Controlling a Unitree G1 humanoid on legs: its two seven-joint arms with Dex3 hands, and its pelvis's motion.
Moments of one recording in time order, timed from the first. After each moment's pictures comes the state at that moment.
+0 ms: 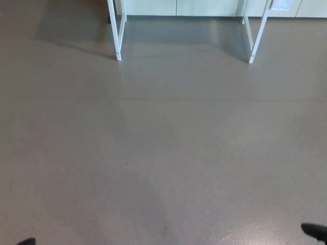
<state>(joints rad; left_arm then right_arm) 0.34 0.28 0.25 0.43 -0.12 0.03 -0.22 0.32 -0.32 -0.11 0.28 -0.02 0.02 0.16</state>
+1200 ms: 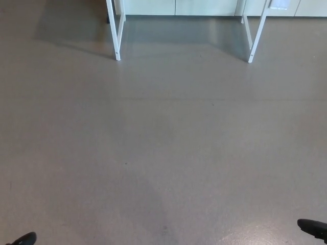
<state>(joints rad) 0.40 0.25 0.30 0.40 -0.24 -0.04 -0.38 0.39 -0.33 -0.13 0.18 0.08 0.01 0.28</state>
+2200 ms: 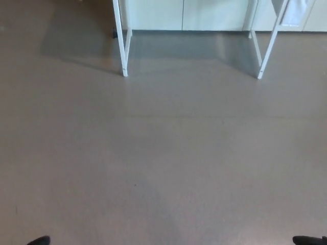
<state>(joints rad) 0.47 0.23 0.22 0.29 -0.21 -0.11 -0.34 0.46 -0.37 -0.09 0.19 0.04 -0.05 0.30</state>
